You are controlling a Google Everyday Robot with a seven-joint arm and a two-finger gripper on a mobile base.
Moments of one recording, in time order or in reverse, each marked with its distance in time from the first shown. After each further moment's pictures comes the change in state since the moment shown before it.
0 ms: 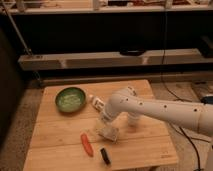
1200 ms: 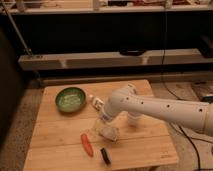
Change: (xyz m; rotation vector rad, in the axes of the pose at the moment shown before) arm 0.011 -0.017 -0.028 -0.006 -0.002 0.004
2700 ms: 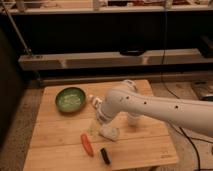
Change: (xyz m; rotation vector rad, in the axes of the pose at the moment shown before) arm 0.017 -0.044 -0.049 -0.010 0.001 -0.010
